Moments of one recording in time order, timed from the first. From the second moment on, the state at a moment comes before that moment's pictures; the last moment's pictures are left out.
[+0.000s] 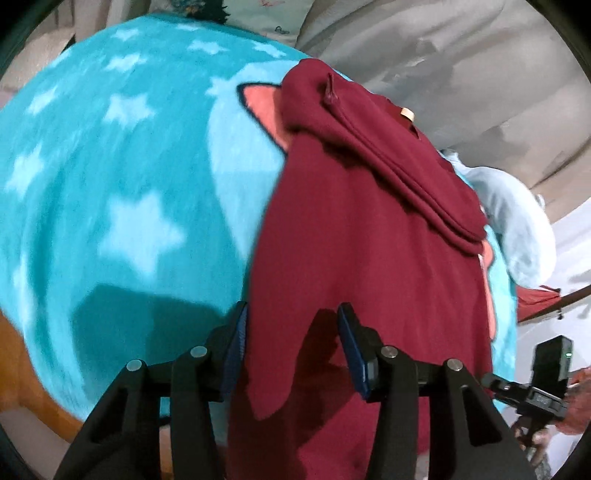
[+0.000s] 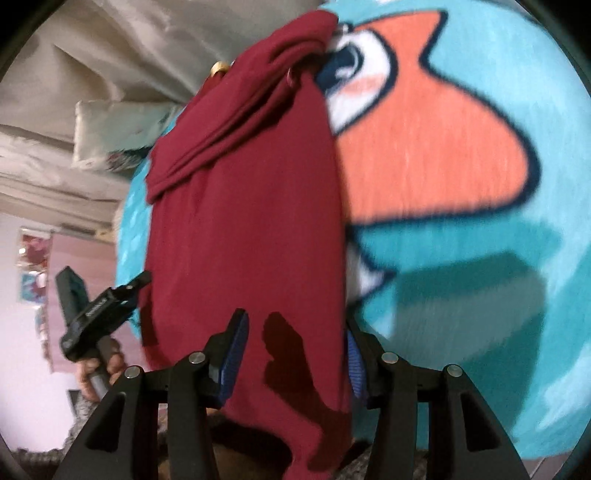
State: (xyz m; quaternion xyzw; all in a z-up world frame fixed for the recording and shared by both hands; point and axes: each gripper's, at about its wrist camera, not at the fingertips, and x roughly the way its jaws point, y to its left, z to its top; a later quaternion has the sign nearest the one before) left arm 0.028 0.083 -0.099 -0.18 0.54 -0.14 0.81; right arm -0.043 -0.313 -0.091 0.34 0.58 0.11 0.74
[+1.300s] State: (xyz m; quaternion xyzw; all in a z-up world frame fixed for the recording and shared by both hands) left arm 0.019 0.103 -0.030 -0.32 0.52 -0.11 0.78; right arm -0.001 -0.317 -0.022 0.37 0.49 0.22 0.76
